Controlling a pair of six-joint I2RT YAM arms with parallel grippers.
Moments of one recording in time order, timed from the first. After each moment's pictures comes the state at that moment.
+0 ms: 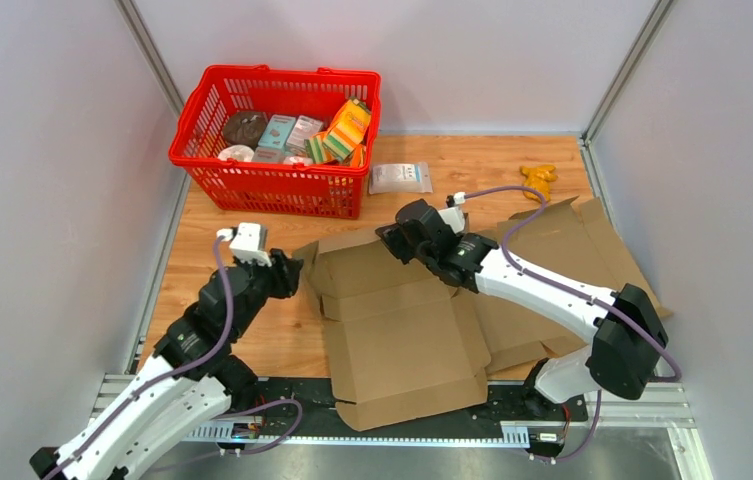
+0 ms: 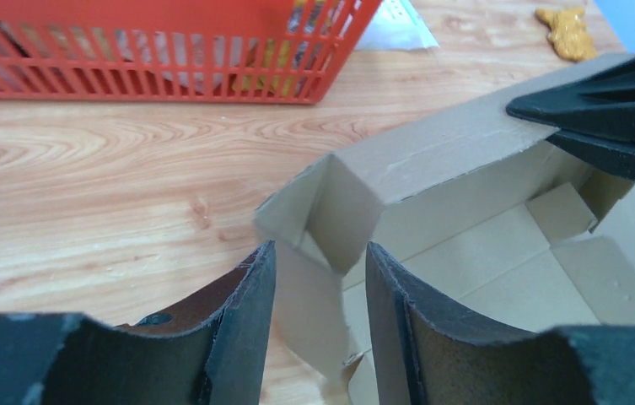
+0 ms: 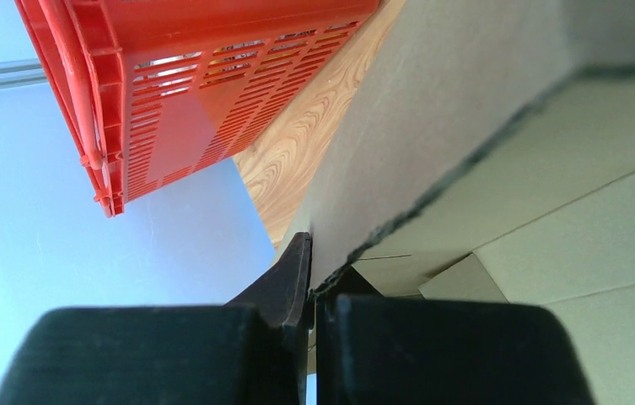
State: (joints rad) left arm -0.68 0.52 0.59 -0.35 -0.32 -0.34; right arm 0.89 1.45 1.13 -0.33 0.38 1.65
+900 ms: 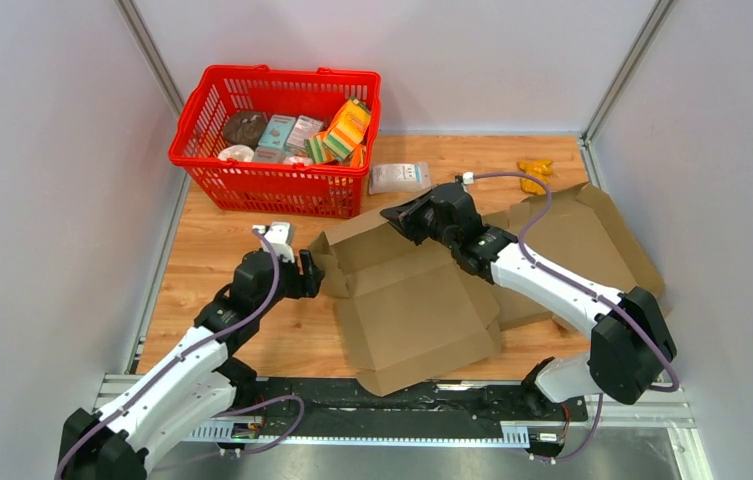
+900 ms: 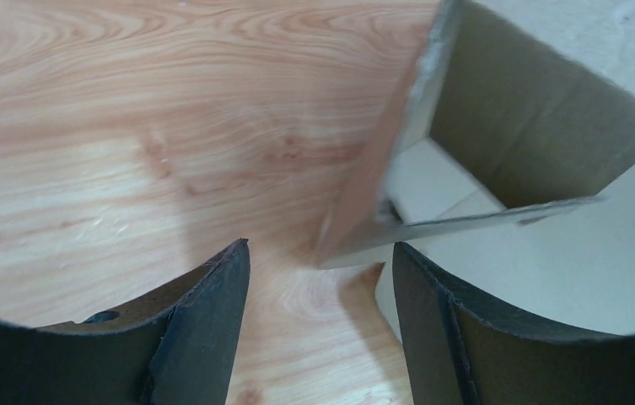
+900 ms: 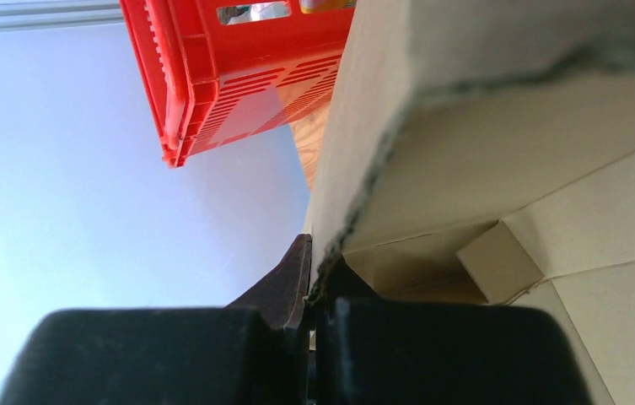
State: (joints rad) left arm -0.51 0.70 0.42 -0.18 -0.10 -0.38; right arm 0.70 1.40 1.01 -0.04 0.06 1.48
